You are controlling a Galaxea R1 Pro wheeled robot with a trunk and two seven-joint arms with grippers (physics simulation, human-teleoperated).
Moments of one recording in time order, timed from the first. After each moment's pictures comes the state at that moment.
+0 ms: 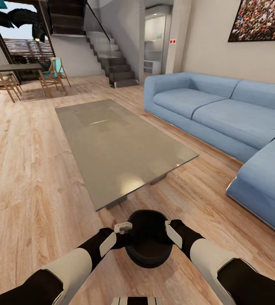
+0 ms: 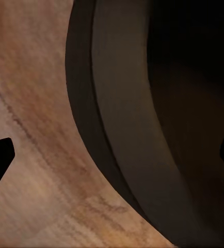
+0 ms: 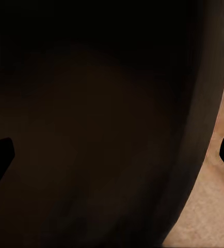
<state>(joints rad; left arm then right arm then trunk) -0.82 -0.17 -0.43 -0.24 0.68 0.43 0.09 -0.89 0.11 0.47 -0.22 -0.60 0.57 -0.19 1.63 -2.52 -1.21</state>
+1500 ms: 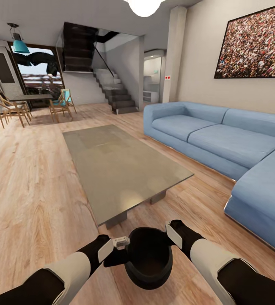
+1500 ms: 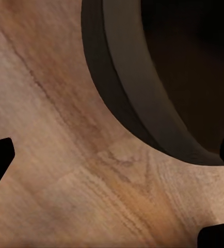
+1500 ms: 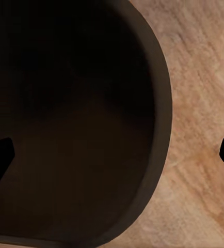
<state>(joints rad) -0.82 -0.17 -0.43 -0.12 0.68 0.59 0.08 -0.88 0.11 0.47 -0.22 -0.60 0.58 -0.20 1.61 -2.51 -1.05</state>
